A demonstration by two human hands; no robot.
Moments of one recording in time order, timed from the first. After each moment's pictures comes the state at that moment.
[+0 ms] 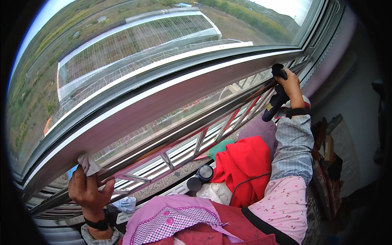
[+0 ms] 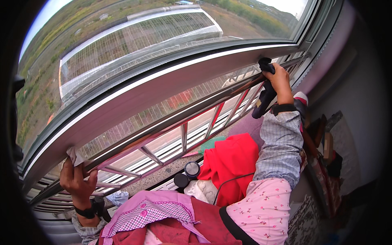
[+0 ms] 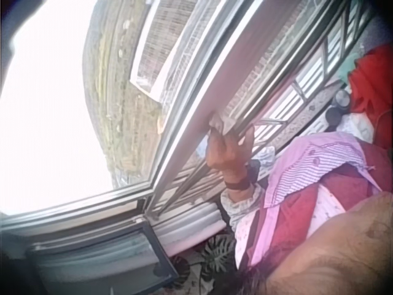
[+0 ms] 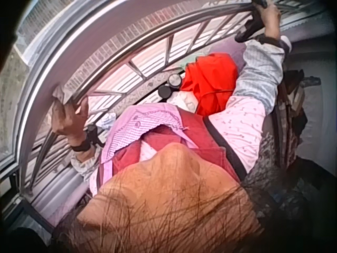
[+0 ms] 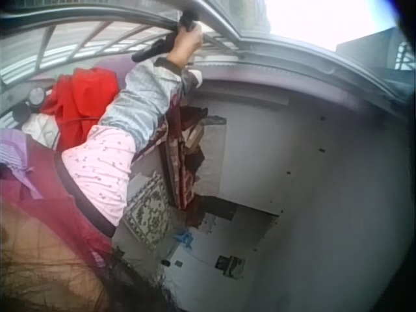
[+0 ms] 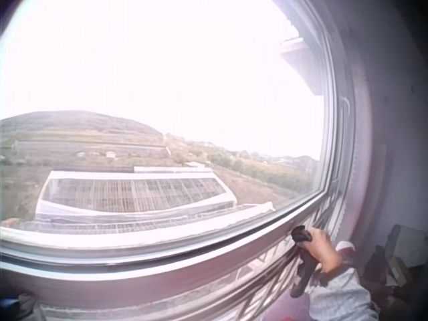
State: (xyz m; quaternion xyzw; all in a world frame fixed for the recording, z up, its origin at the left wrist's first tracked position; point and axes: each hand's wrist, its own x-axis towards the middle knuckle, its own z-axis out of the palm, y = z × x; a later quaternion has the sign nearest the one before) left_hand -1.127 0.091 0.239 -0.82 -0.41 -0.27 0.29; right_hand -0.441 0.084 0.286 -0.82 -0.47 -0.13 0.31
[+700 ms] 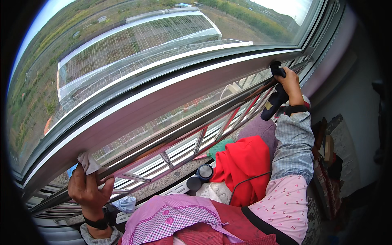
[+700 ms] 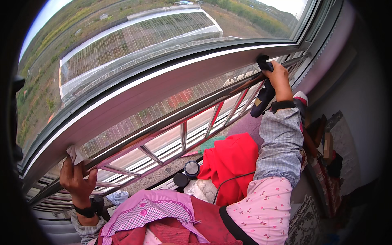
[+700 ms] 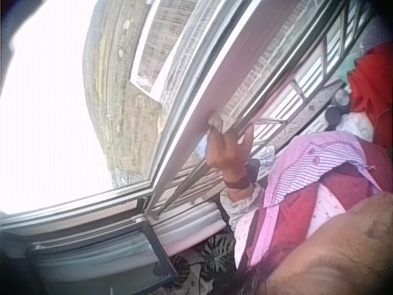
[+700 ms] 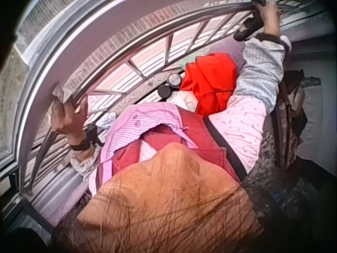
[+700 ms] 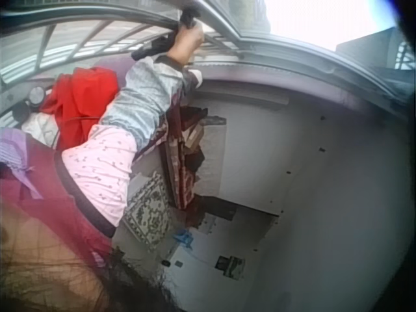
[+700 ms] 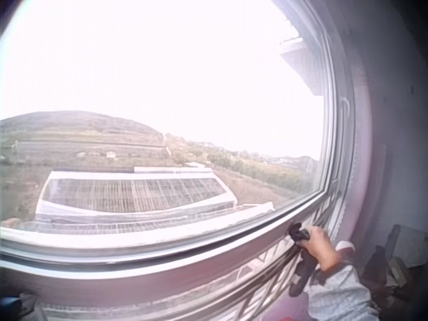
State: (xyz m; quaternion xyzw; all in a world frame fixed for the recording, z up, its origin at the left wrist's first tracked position) left_hand -1.125 0.093 0.239 -0.82 -0.40 -0.28 0.30; right_hand -0.436 0.090 0.287 -0.82 -0.48 -0.15 0.28
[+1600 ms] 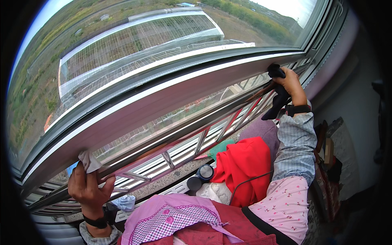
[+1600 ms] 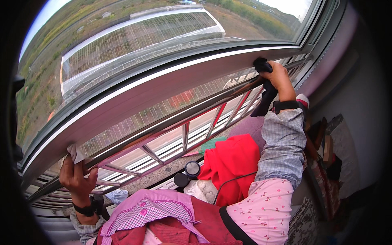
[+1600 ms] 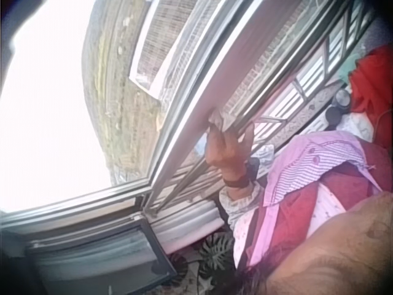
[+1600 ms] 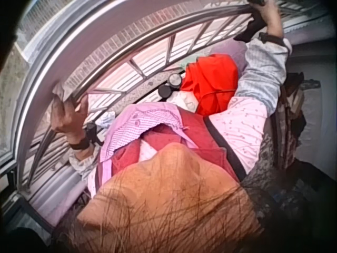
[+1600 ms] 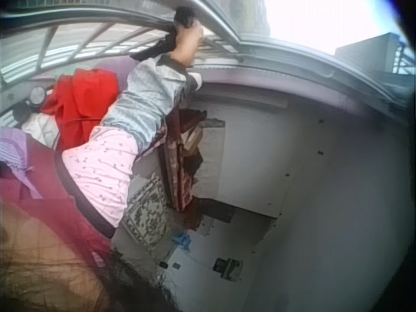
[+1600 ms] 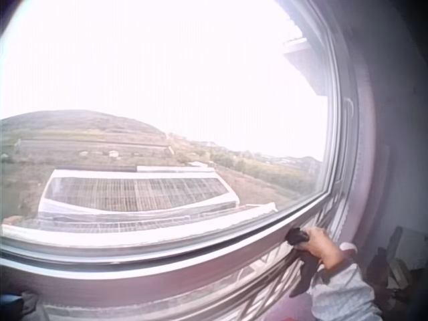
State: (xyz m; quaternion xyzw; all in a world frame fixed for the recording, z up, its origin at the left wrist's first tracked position) left_hand -1.125 0.093 0.242 -0.83 -0.39 -0.28 0.30; right_hand -0.447 0.098 0.299 -0.81 -0.51 -0.08 0.27
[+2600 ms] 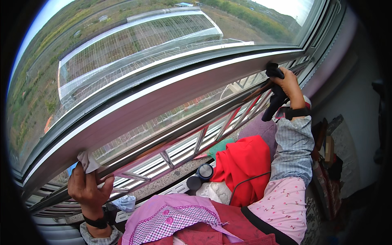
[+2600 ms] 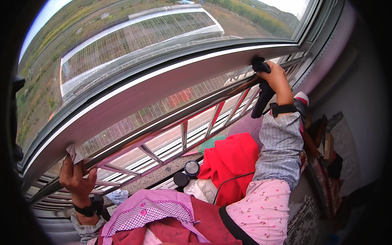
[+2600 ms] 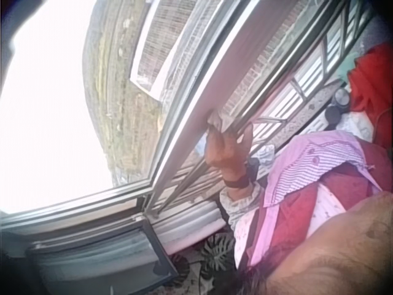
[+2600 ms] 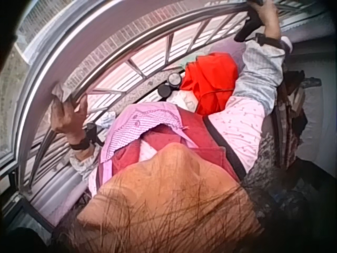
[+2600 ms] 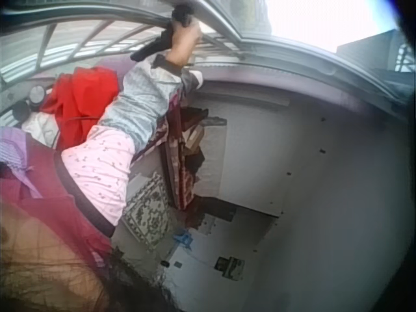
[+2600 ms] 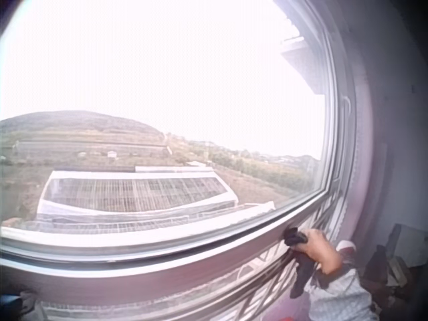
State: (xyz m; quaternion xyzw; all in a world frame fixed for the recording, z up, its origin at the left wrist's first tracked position) left_hand -1.125 0.093 0.240 -0.82 -0.40 -0.28 0.30; right_hand -0.463 0.088 0.296 -0.80 -0.51 -0.06 0.30
